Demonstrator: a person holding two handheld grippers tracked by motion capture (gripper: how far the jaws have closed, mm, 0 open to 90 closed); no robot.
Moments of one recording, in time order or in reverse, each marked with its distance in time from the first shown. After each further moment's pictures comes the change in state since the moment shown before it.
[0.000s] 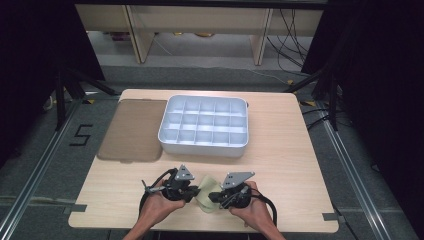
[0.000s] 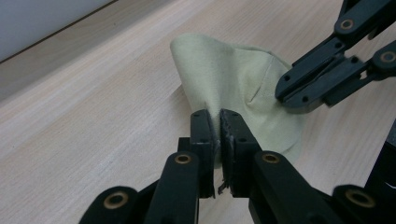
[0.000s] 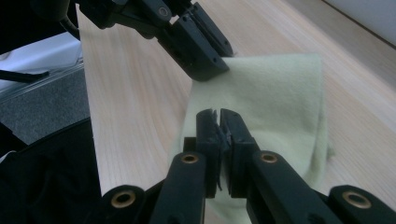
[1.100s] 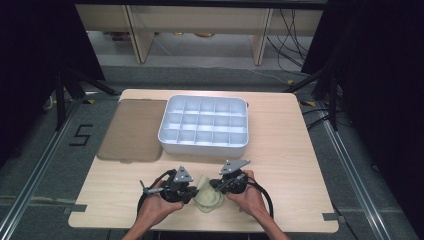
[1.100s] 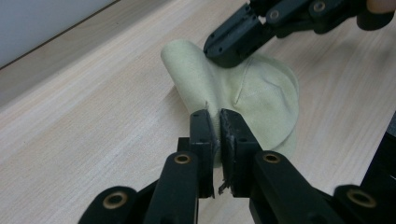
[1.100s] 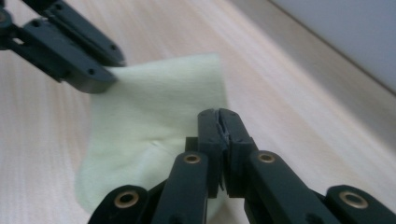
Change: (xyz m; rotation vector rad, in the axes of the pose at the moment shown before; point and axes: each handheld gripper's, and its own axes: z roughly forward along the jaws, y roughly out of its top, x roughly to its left) left arm -0.004 -0.002 -0.005 0.003 0.017 0.016; right arm -0.037 0.008 0.017 0.021 -0.109 0.048
